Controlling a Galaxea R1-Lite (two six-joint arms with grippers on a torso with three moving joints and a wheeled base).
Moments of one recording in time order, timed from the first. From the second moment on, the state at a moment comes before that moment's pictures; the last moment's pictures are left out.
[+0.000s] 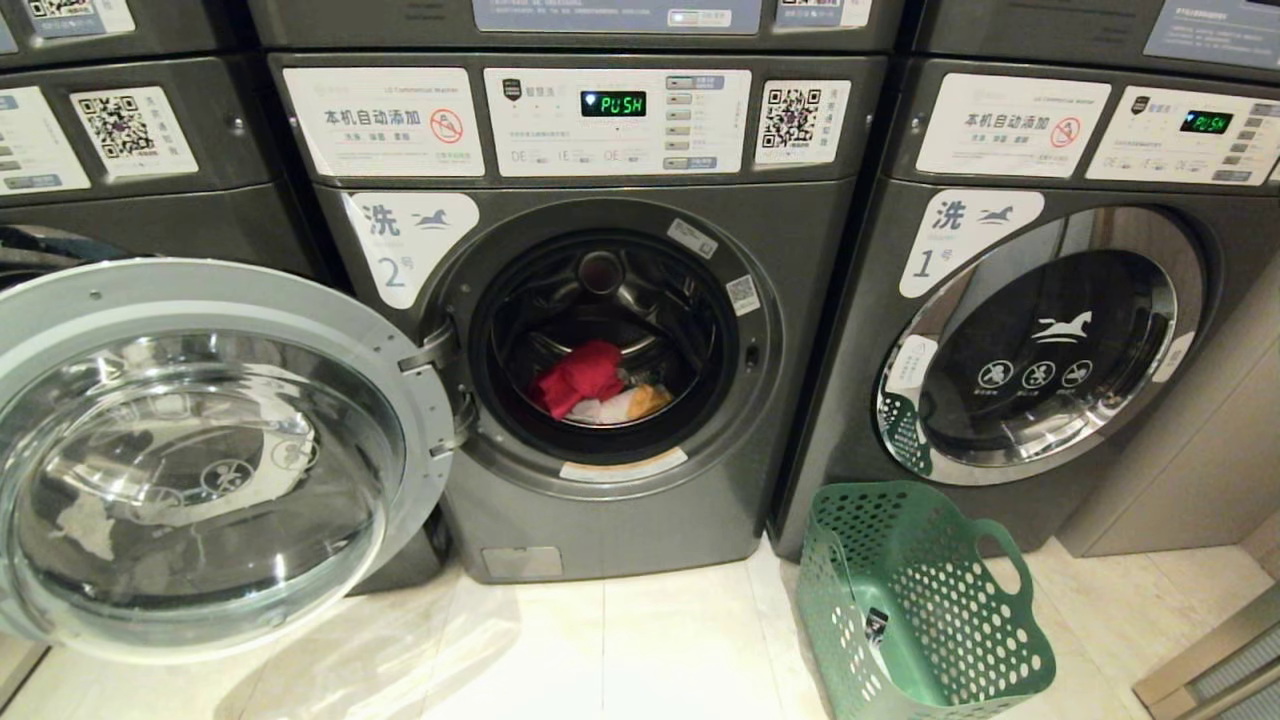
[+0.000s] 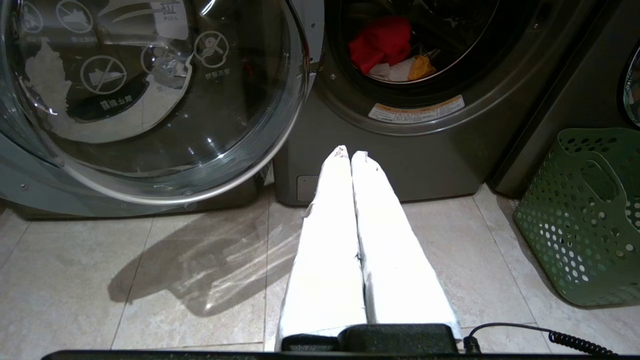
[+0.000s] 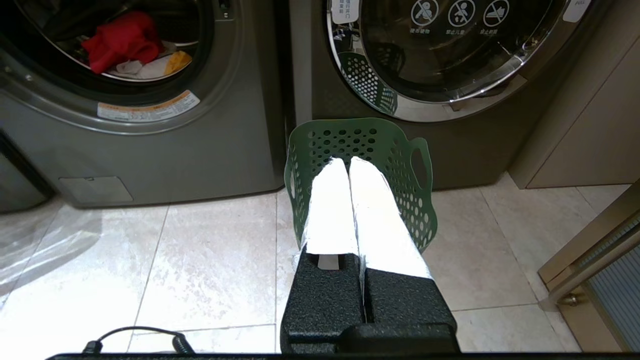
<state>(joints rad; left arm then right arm) 0.00 0.00 0.00 0.00 0.00 0.00 0.00 0.00 0.00 0.00 -0.02 0.02</state>
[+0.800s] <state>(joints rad) 0.01 0.64 -0.79 0.03 0.14 0.00 0.00 0.00 0.00 0.00 -0.03 0.03</state>
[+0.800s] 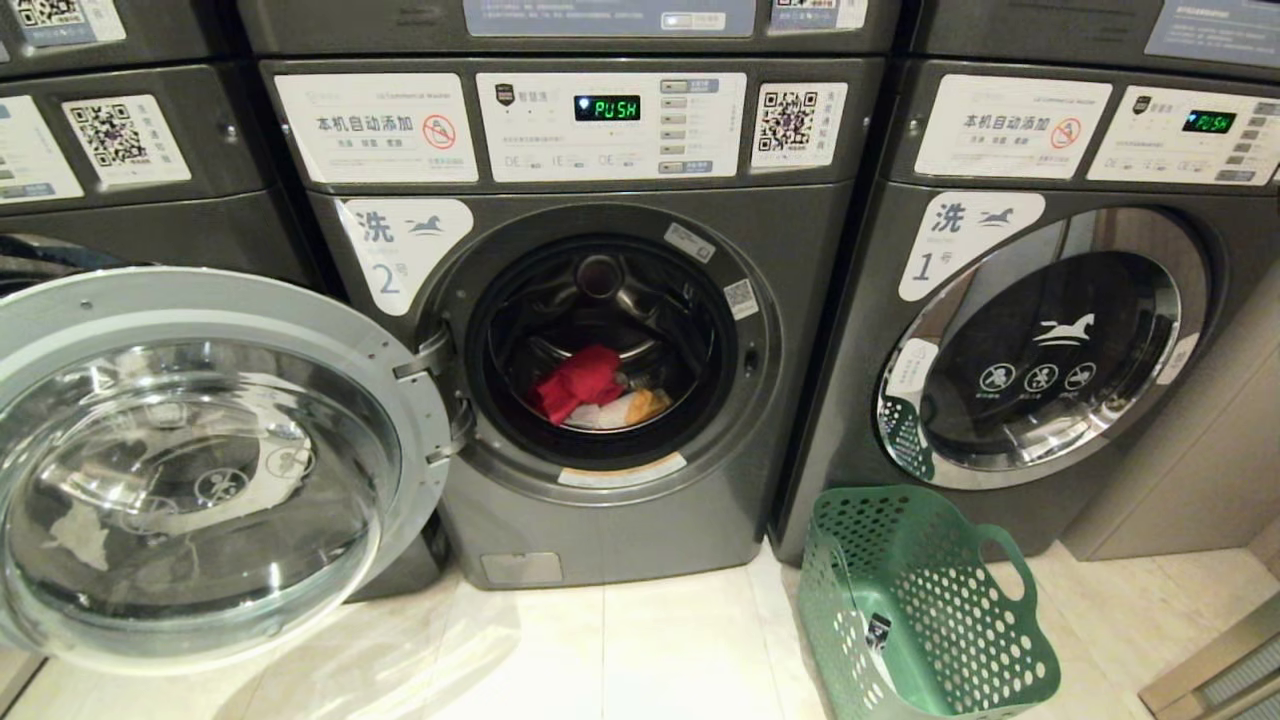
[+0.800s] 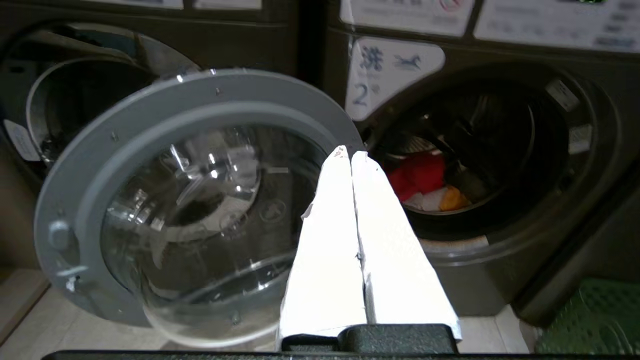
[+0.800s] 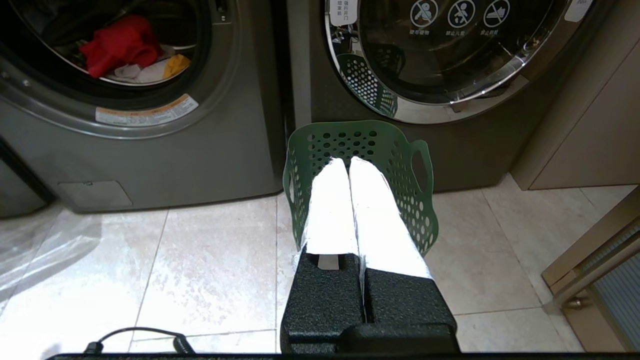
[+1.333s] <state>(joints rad) 0.37 1.57 -1.54 -0.03 0.04 -0.01 0.00 0.00 0.00 0.00 -0.03 0.03</state>
